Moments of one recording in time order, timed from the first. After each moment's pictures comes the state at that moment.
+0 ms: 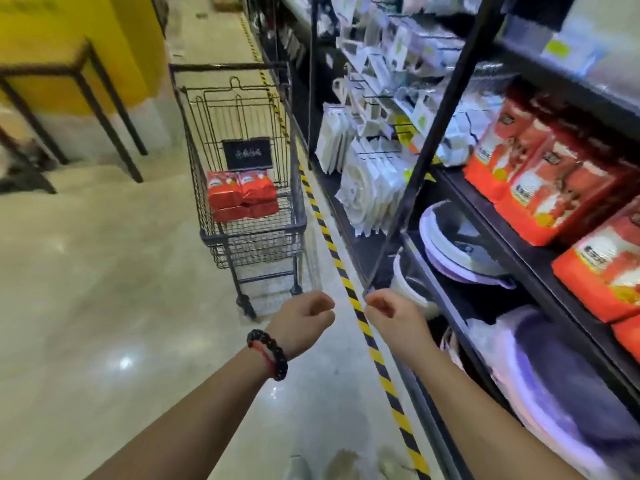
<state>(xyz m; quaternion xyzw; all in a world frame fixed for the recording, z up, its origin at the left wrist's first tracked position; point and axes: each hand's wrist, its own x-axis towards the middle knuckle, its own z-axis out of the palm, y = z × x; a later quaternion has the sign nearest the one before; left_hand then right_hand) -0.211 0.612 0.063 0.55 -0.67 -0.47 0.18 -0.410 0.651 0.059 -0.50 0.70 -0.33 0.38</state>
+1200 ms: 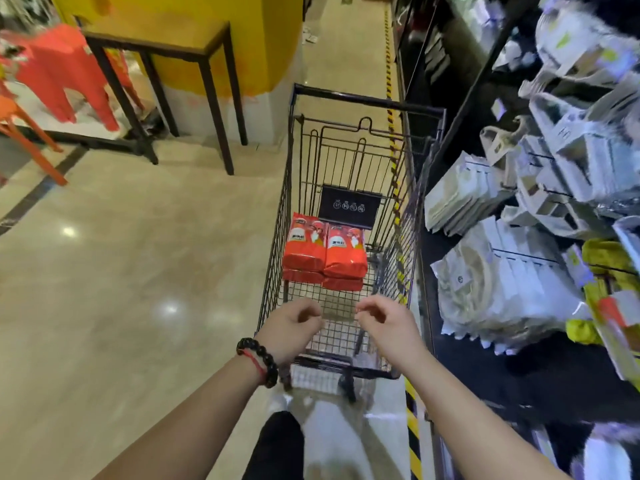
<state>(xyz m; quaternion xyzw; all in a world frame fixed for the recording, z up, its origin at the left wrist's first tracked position) -0.040 0.215 0.021 0.69 -0.48 -0.46 0.29 -0.239 0.164 0.017 -0.65 0.57 -0.24 0.45</state>
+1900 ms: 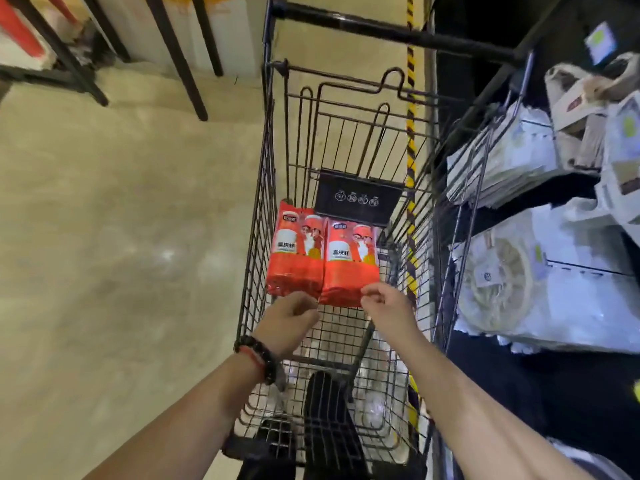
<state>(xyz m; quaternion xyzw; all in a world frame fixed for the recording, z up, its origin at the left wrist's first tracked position) 0.012 -0.014 -0.078 0.70 -0.38 -0.55 0.24 -0.184 -0.084 -0.118 -0.53 0.67 -0.13 0.50</state>
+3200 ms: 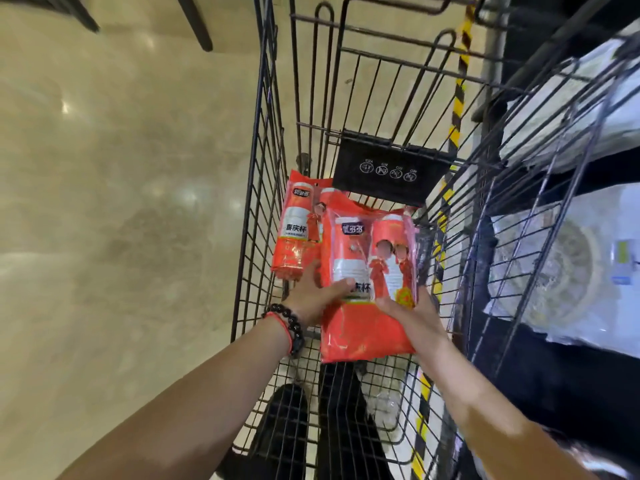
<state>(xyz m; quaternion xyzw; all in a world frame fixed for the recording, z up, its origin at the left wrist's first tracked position) 0.010 -0.102 -0.179 0.64 -0.12 -0.71 0.27 -0.201 -0.122 -0.200 -0.32 0.65 -0.17 0.67</state>
